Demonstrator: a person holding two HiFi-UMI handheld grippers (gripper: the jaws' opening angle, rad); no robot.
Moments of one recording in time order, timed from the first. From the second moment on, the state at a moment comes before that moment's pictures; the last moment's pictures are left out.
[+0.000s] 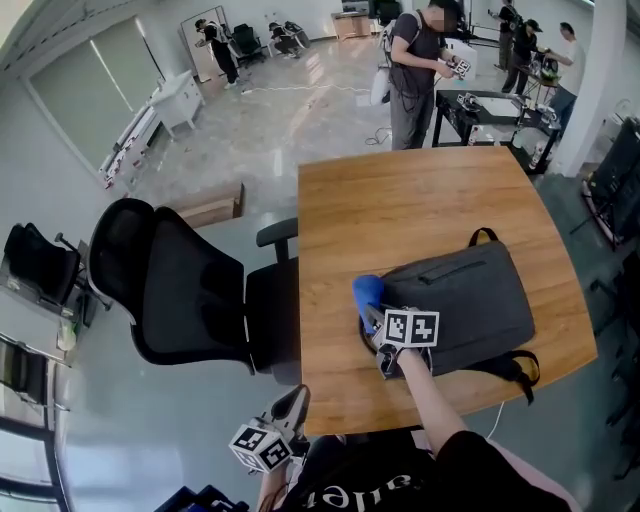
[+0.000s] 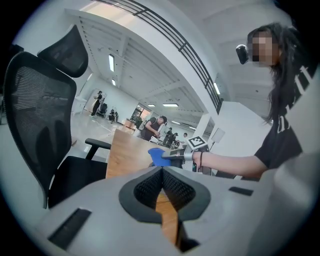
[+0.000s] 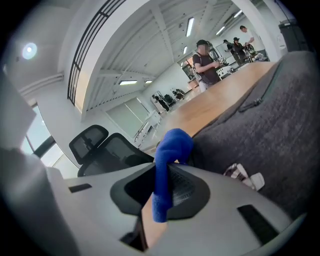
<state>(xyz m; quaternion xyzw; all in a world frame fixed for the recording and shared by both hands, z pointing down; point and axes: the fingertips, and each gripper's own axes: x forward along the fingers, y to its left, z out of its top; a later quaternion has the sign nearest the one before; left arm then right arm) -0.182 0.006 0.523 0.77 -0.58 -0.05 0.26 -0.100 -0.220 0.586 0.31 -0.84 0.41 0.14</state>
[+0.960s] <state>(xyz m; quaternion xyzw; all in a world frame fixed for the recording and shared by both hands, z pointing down) -0.164 0.009 0.541 0.82 -0.49 -0.02 0.28 -0.059 -0.058 0.636 0.30 -0.82 0.43 0.22</state>
